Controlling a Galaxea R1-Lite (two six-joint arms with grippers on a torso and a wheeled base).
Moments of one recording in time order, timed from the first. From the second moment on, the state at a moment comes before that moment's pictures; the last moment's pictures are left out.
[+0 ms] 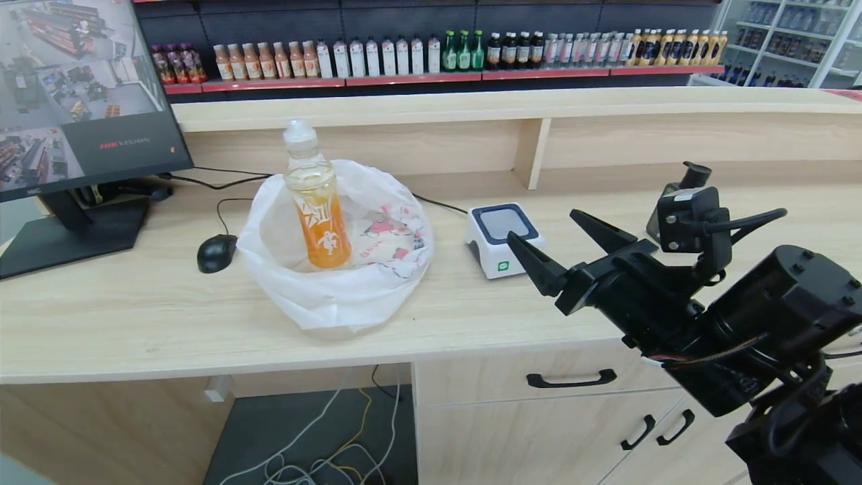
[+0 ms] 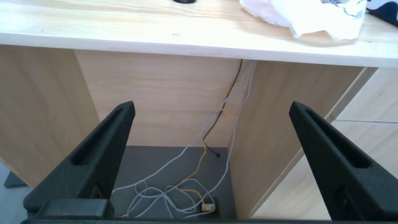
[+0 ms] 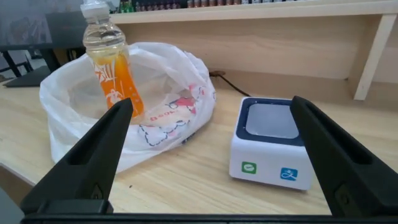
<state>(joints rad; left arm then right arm) 0.00 0.00 0.00 0.00 0.01 -0.02 0.59 1.79 -0.53 -1.57 -0.03 -0.01</state>
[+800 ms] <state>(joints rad) 0.00 0.00 0.00 0.00 0.01 -0.02 0.59 1.79 -0.52 -1.57 -0.03 -0.01</state>
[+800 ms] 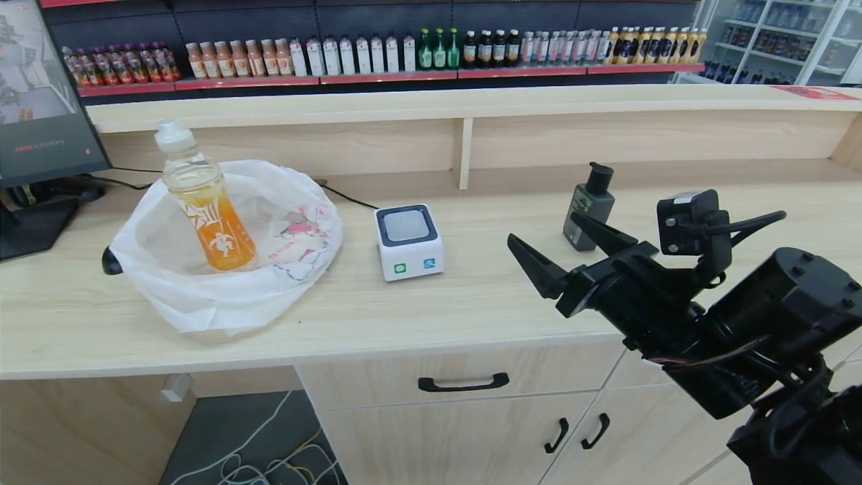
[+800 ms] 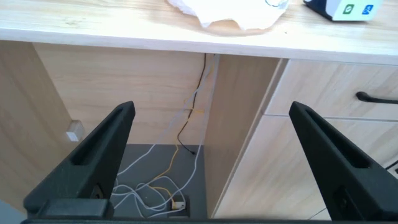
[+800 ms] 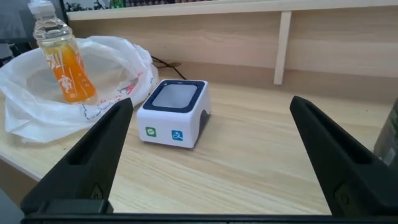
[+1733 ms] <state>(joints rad) 0.00 0.00 0.00 0.00 0.01 -0.02 0.53 1.81 -0.49 -1.57 -0.03 -0.02</state>
